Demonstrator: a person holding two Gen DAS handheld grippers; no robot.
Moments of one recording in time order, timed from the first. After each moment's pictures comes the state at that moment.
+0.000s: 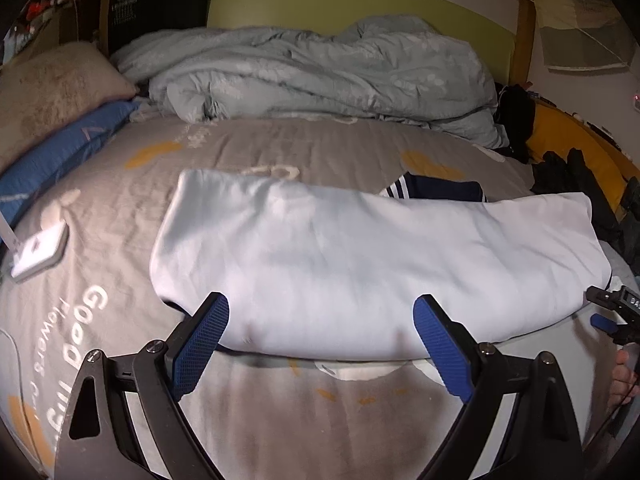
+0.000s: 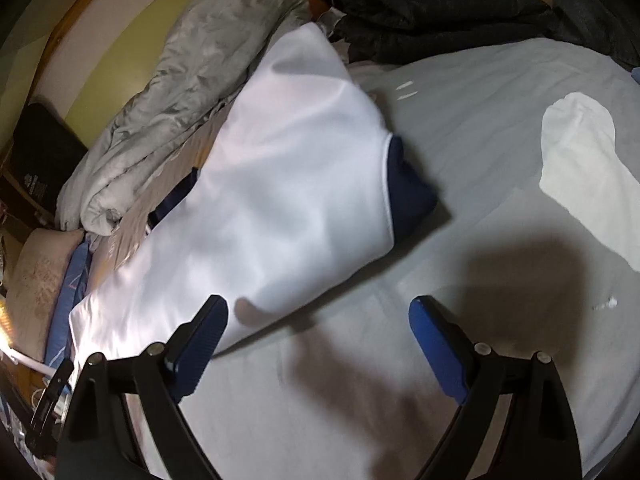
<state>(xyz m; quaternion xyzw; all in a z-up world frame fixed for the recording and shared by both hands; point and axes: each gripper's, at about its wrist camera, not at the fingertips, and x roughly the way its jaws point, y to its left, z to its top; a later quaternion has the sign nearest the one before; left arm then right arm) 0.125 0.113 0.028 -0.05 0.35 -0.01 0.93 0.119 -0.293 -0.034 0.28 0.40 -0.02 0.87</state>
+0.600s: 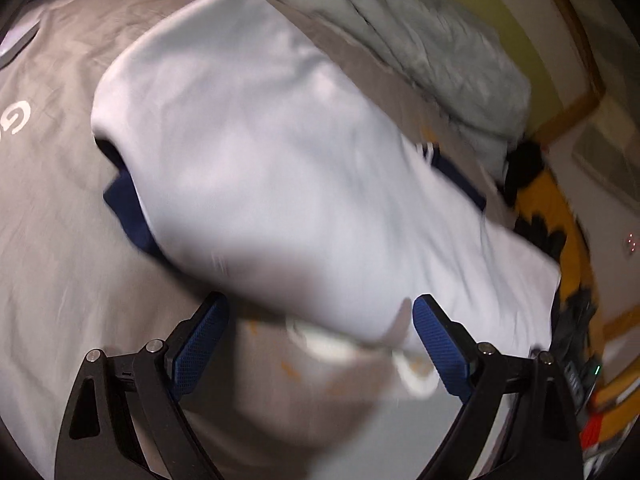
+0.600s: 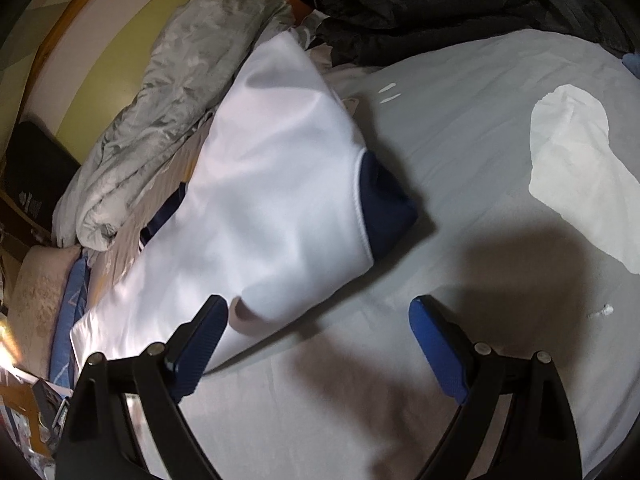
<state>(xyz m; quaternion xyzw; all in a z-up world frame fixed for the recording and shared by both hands) 0.153 0.161 -0.043 -0.31 0.44 -0.05 0.84 0.122 -0.304 -0.032 0.30 0.39 -0.03 0.87</state>
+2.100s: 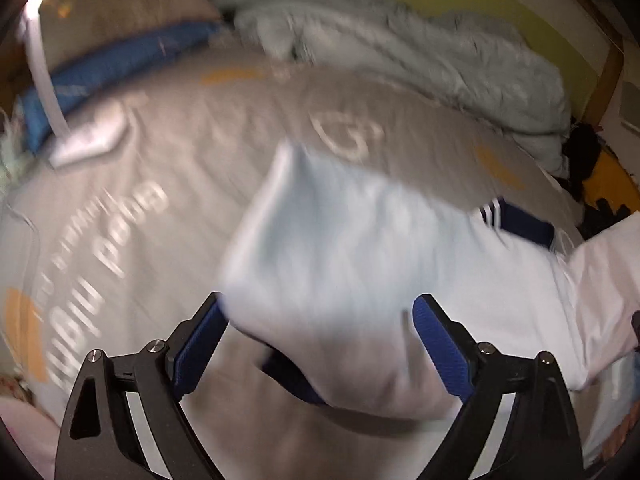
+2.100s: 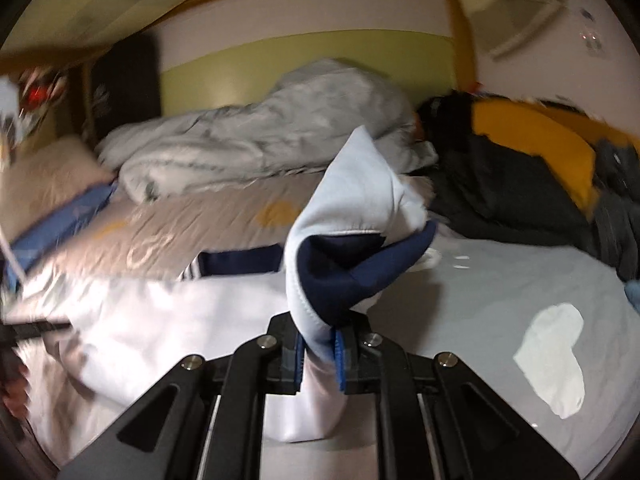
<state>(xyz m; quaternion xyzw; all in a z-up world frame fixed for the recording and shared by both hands) 0.096 0.163 0.016 -0.14 0.40 0.11 0.90 0.080 -0.206 0.049 0.01 0.24 0.03 0.97</state>
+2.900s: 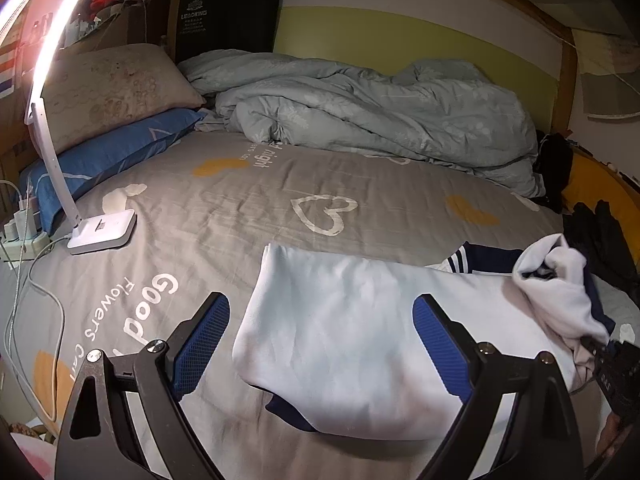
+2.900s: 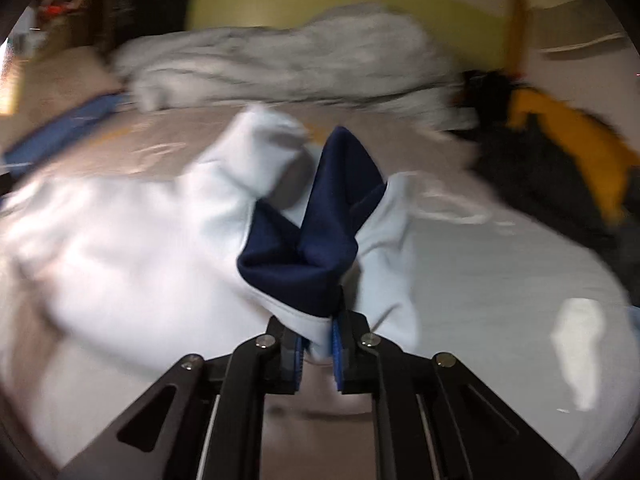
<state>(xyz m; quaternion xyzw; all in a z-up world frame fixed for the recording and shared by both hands) 0.070 0.144 0.058 -0.08 0.30 0.08 0.95 0.103 -0.166 -0.001 -0.08 0.33 0.01 0.94</state>
